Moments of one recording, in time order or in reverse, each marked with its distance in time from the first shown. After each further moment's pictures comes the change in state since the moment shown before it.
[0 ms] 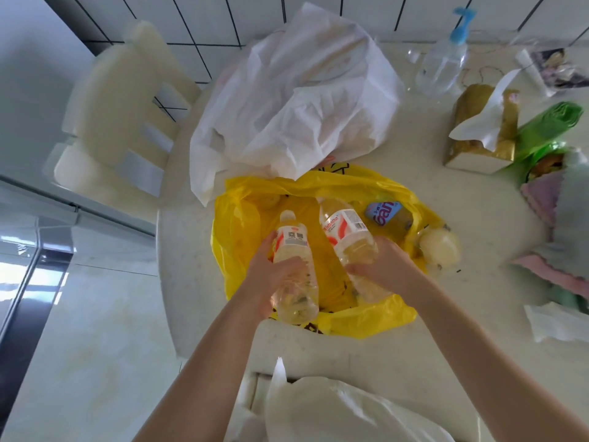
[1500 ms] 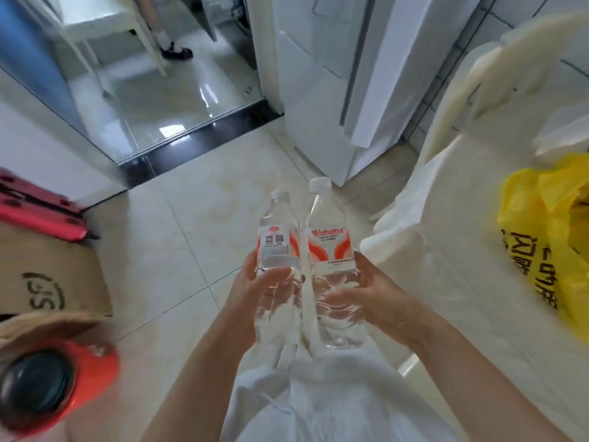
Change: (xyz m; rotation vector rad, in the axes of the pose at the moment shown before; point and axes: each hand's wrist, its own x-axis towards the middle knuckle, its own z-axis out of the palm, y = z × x) left_hand -0.330 -0.356 -0.341 -0.808 0.380 0.339; right_hand -0.341 -0.064 0.385 0.027 -1.014 -0.394
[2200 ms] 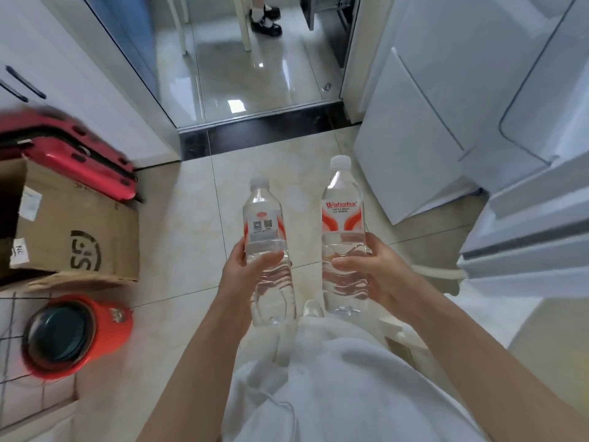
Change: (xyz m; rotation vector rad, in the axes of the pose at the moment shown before) left_hand 0.123 0.127 -0.081 -0.190 0.423 0.044; right_hand 0.216 -0.155 0.025 -0.001 -0.087 0.160
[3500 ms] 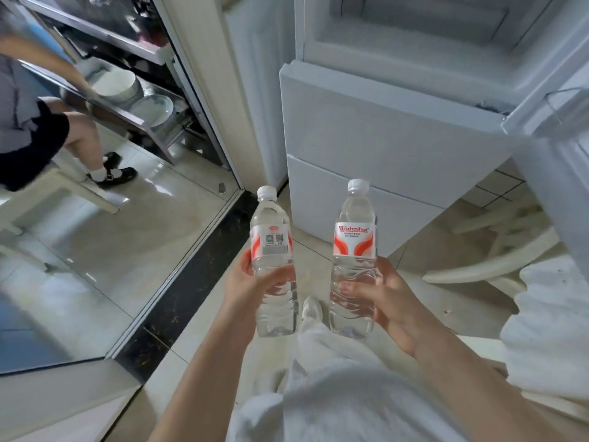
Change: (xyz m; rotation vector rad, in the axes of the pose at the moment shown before) left_hand 0.380 0.327 0.176 0.682 -0.536 0.018; right_hand 0.257 -0.247 -0.003 0.552 0.714 -0.258
